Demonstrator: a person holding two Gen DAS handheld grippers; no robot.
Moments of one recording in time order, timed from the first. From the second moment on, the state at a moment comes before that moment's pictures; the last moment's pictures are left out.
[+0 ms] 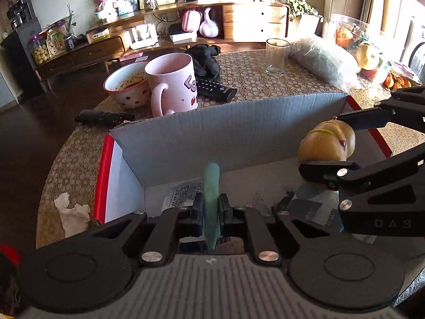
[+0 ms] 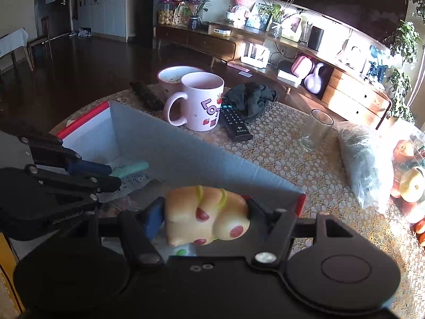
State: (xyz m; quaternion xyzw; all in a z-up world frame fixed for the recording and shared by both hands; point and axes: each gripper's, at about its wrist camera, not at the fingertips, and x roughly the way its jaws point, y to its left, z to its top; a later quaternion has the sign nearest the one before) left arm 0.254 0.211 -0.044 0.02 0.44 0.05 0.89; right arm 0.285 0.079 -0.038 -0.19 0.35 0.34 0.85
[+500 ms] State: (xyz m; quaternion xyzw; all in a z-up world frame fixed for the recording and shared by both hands) left arm 0.265 0.224 -0.053 -0.01 0.48 0.05 0.88; right arm 0.290 0.071 -0.043 -0.17 0.37 0.33 0.85
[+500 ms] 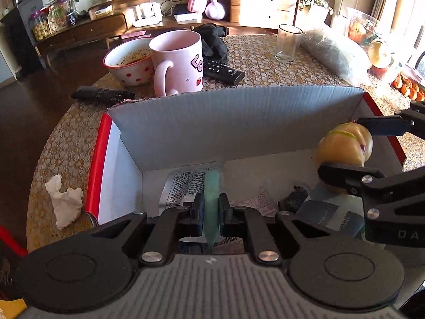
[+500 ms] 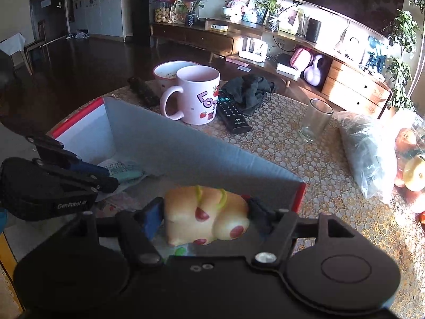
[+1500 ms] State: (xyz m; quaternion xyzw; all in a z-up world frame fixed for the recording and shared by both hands) left arm 0.221 0.209 -0.017 -0.05 0.45 0.05 0.89; right arm 0.247 0.021 -0.002 -0.13 0.34 0.35 0.86
